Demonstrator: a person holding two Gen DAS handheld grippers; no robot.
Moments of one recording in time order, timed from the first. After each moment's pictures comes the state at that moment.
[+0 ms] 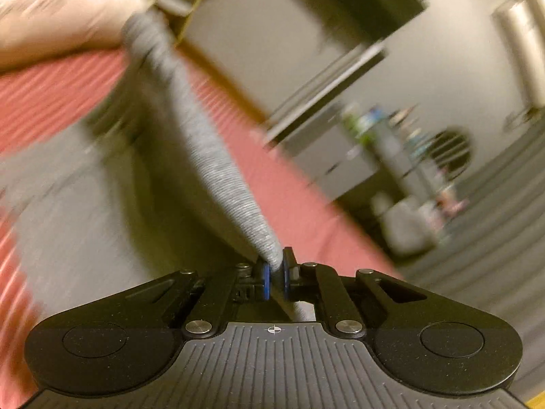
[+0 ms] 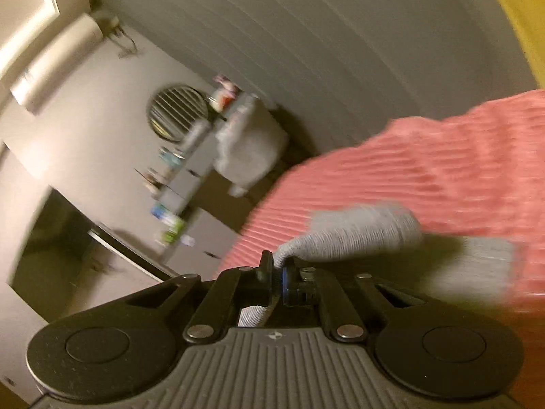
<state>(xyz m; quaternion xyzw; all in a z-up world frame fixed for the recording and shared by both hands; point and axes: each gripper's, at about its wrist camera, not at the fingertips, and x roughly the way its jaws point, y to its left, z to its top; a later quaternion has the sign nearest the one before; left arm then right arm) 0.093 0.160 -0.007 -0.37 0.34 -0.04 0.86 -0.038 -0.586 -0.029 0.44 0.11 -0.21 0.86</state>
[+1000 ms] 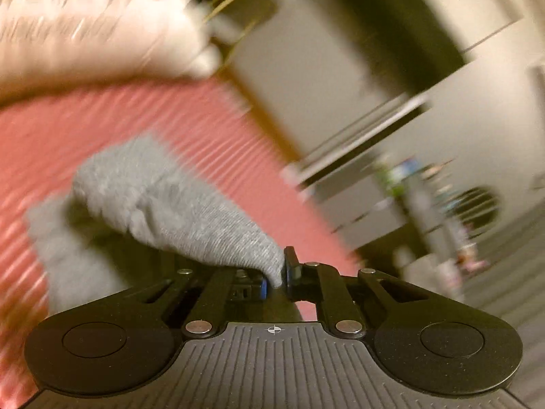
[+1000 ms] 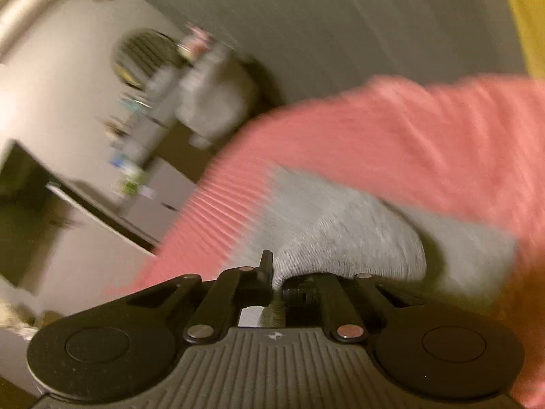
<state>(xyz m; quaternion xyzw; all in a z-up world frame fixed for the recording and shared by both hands) 0.105 0.215 0.029 -0.43 0.25 0.01 0.87 0.014 -0.602 -0.014 0.44 0.18 -0.19 0.86</state>
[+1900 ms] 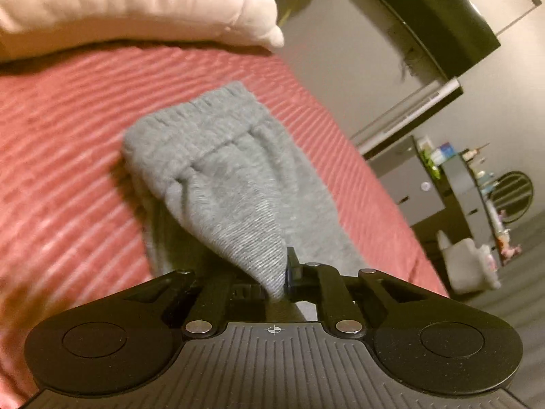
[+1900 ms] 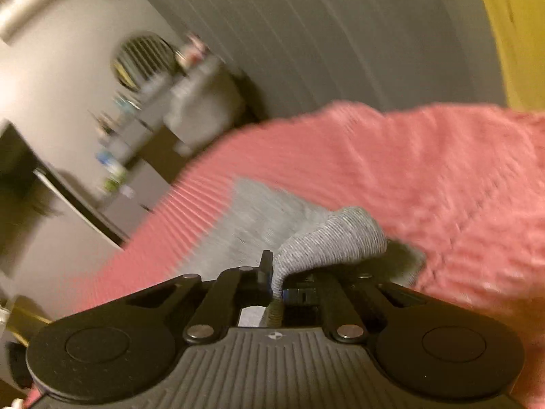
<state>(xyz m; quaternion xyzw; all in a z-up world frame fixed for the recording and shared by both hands) 0.044 0.214 -0.045 -0.40 0.32 0.09 0.85 -0.048 -0.614 -0.054 0.38 0.17 -0.23 0.88</state>
